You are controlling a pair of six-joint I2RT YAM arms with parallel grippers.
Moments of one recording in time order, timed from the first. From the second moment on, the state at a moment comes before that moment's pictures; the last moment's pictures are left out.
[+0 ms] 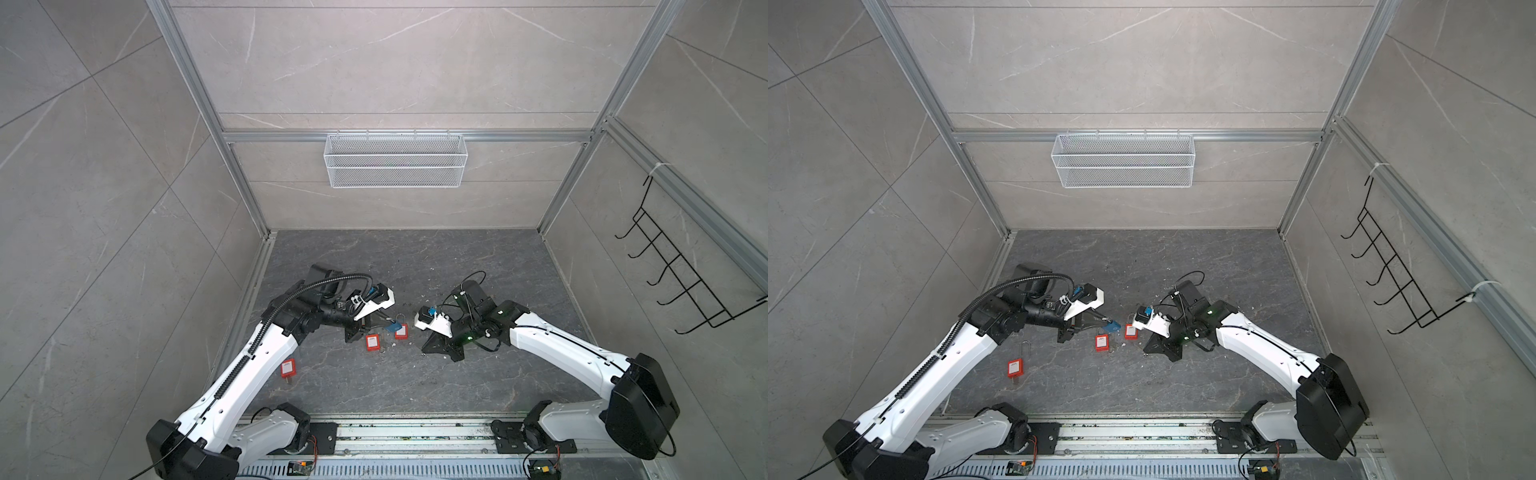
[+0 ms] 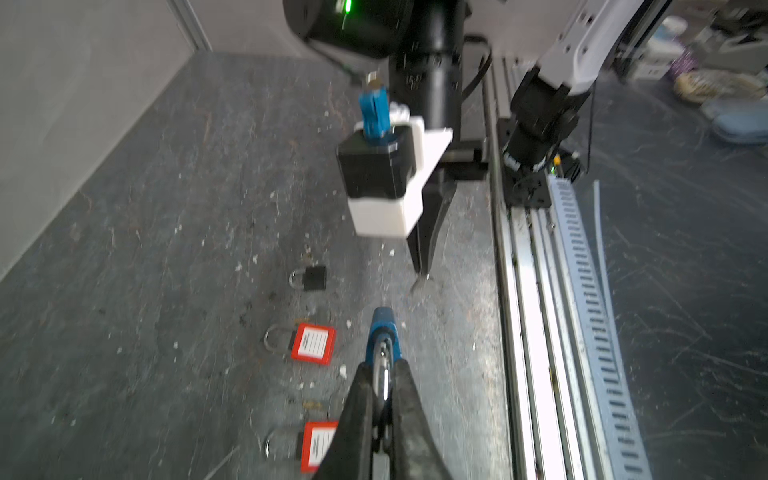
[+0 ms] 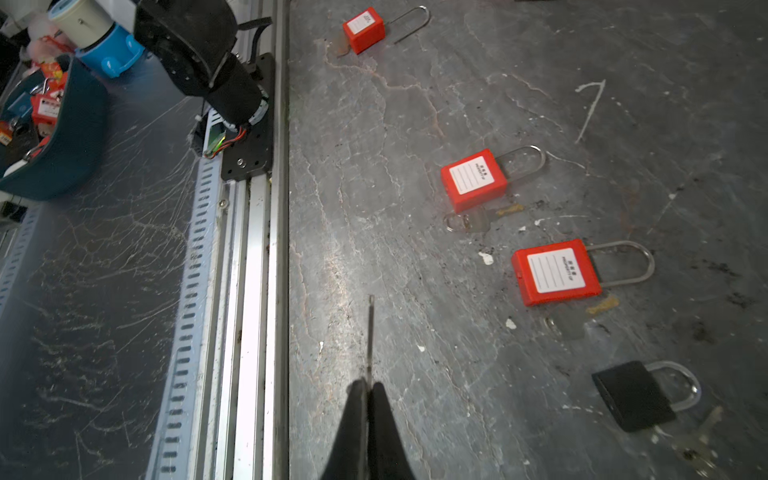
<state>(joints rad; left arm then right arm) -0.49 1.14 1.15 -0.91 0.73 0.72 0.64 1.35 0.93 -0.62 -0.71 -0.50</state>
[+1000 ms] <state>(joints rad) -0.21 1.65 1.10 -1.18 0.48 0.95 0.61 1.42 0.86 -0.33 -0.59 -0.05</state>
